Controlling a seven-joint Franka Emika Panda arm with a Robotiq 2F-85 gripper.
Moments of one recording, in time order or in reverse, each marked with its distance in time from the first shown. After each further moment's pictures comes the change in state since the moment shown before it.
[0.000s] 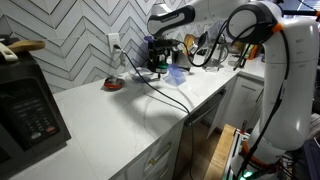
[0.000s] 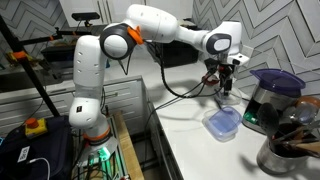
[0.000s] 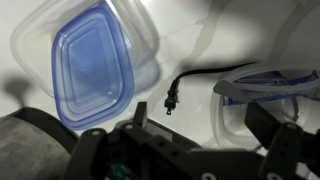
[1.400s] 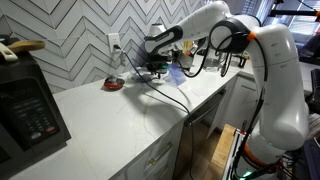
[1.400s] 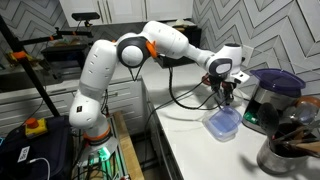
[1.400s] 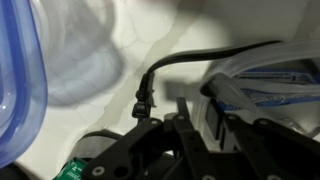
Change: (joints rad) arm 0.004 0.185 -0.024 0.011 0.088 0.261 -0.022
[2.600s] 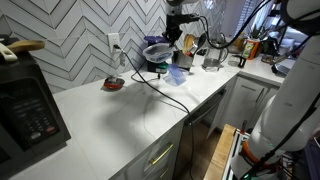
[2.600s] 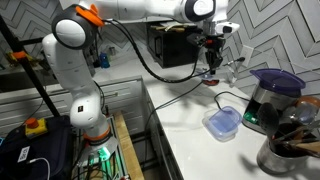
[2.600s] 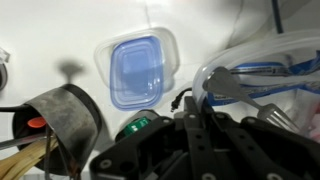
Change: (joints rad) arm 0.047 -0.555 -0.014 -0.166 -0.115 -0.446 -0.252
